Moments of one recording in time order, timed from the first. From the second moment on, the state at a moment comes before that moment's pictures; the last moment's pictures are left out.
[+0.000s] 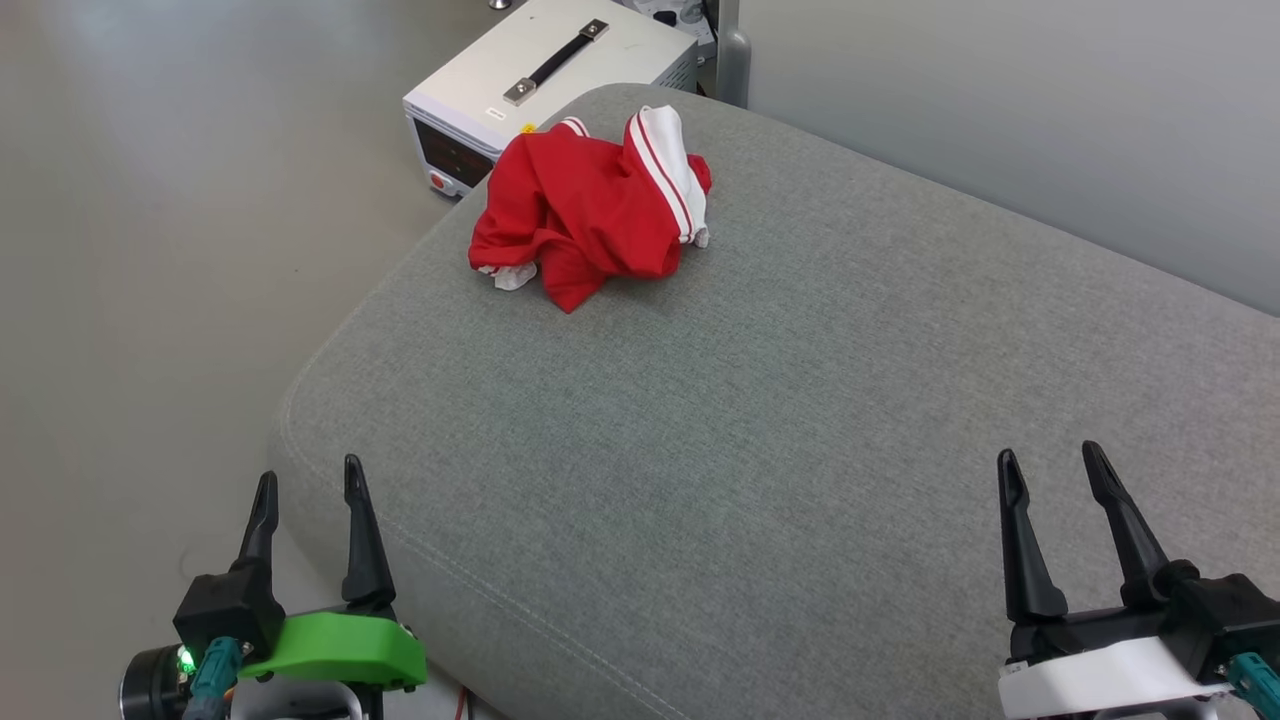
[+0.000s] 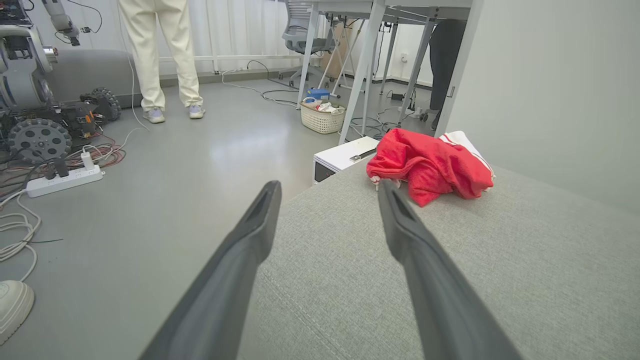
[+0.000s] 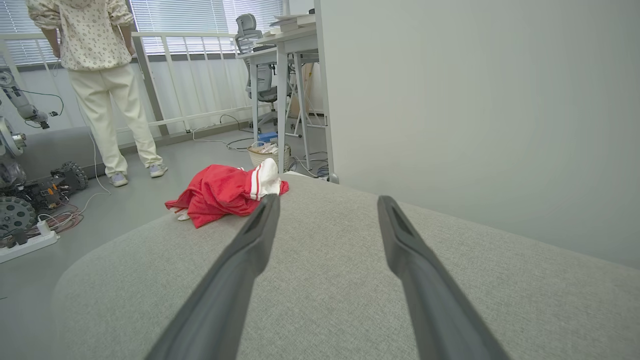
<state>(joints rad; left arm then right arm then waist) 0.05 0.05 0.03 0.04 -0.17 0.07 -0.26 0.12 -0.05 0.00 -0.14 0.11 0.13 -0.25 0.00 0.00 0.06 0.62</state>
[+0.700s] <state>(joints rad) -0.53 0.17 0.23 0.22 -0.20 -0.12 -0.26 -0.03 -0.06 0.05 -0.22 0.00 0.13 -0.26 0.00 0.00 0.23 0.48</state>
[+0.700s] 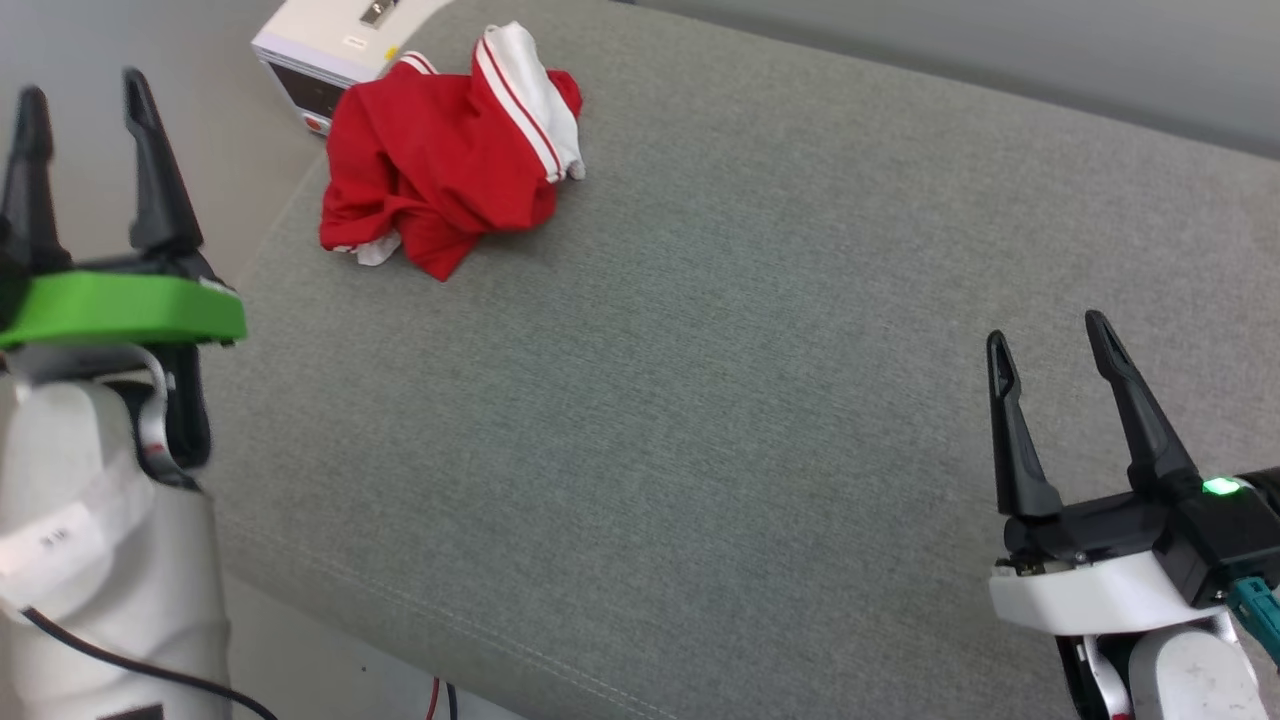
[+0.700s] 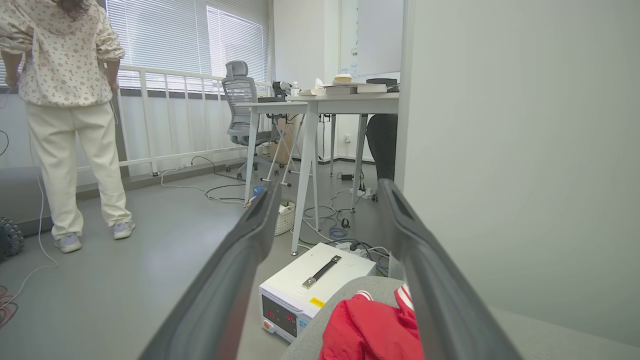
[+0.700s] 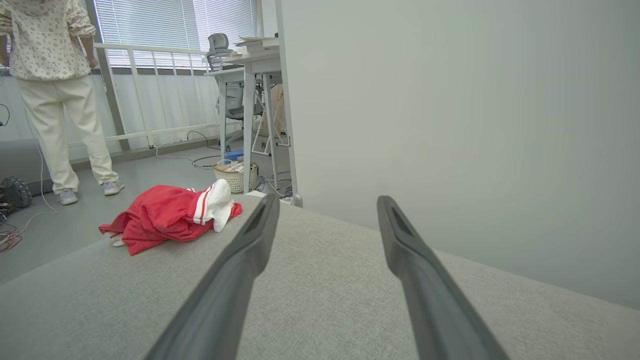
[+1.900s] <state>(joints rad) -1.06 0.65 -0.37 0.79 -0.95 -0.13 0.68 -0.20 -0.14 0.06 -0.35 -0.04 0.13 -0.26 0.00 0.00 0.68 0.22</state>
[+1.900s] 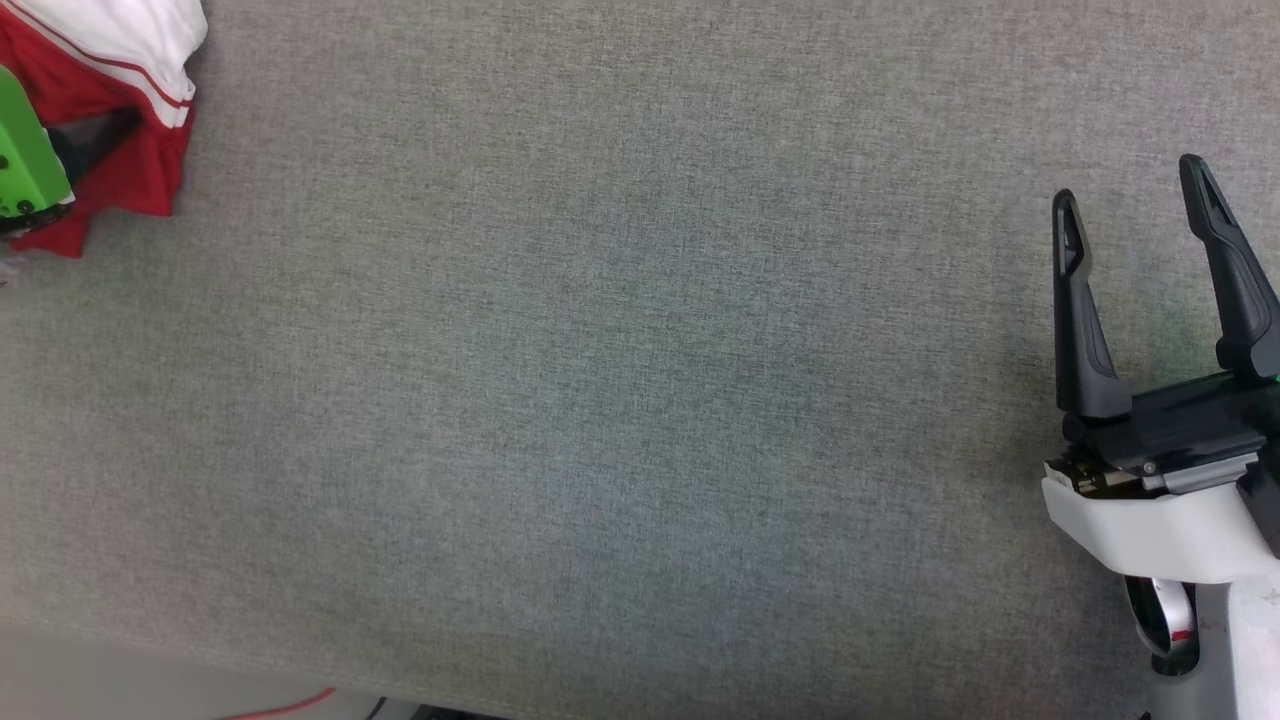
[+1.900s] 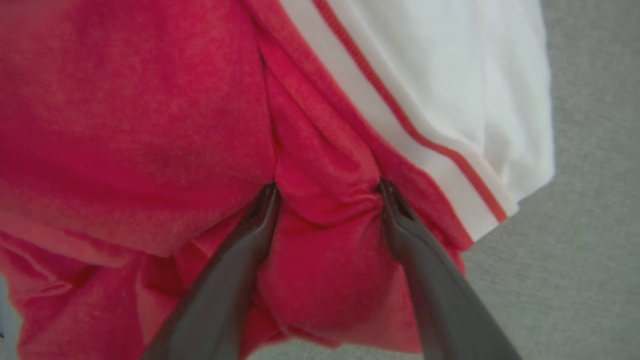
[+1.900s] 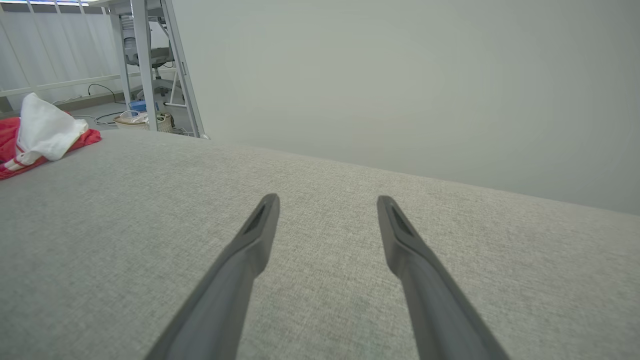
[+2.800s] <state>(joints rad) -1.15 0.78 -0.79 0.56 -0.91 -0.13 0.41 -0.14 -0.07 0.06 -0.29 -0.02 0.13 -0.26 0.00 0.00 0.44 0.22</state>
